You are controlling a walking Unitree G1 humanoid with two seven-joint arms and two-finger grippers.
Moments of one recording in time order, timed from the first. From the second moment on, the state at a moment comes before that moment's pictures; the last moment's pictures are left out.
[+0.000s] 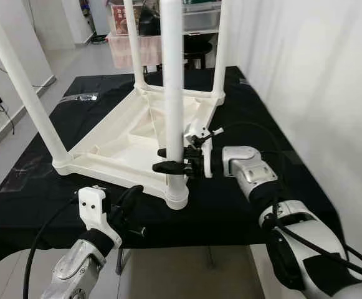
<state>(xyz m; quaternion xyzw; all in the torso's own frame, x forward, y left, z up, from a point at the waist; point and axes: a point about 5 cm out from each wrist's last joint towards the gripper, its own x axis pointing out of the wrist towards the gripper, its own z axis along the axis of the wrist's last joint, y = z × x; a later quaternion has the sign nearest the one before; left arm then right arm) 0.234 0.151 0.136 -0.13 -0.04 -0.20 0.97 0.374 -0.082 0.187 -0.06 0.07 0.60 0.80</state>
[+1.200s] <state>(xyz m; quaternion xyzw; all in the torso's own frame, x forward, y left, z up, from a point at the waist) 0.235 0.151 0.136 -0.13 -0.05 -0.20 0.97 0.377 -0.055 0.195 -0.08 0.04 0.54 0.84</state>
